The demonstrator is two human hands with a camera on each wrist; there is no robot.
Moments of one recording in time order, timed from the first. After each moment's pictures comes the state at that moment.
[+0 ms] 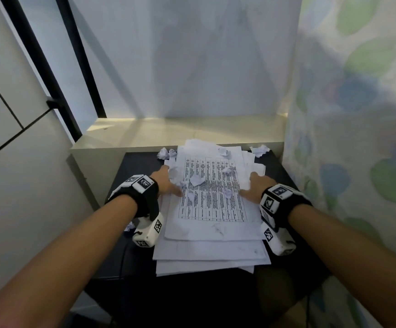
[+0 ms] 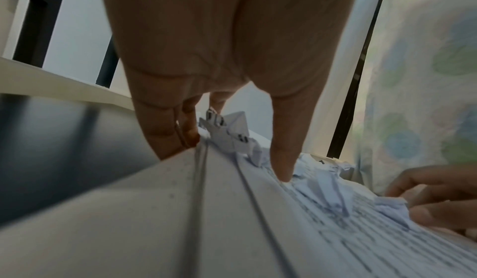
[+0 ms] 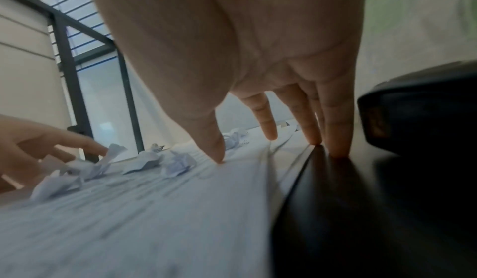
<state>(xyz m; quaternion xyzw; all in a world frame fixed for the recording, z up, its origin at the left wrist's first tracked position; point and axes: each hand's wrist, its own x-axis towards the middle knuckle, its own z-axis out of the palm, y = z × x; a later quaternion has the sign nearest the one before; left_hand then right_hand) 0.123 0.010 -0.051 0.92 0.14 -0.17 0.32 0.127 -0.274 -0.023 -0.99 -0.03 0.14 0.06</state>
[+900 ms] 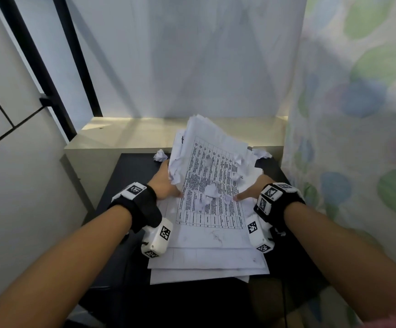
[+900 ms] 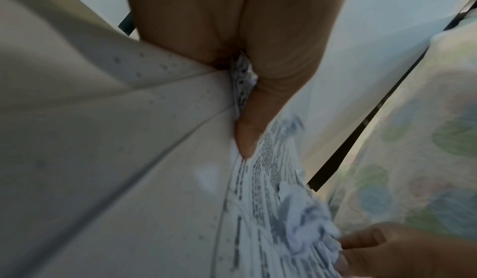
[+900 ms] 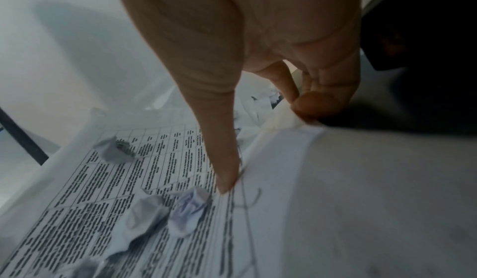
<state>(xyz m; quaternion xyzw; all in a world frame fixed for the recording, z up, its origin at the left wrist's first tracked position) 0.085 -0.026 -0.019 0.87 0.09 -0.04 0.48 0.175 -0.281 -0.046 -0.96 0.06 0.17 0.19</state>
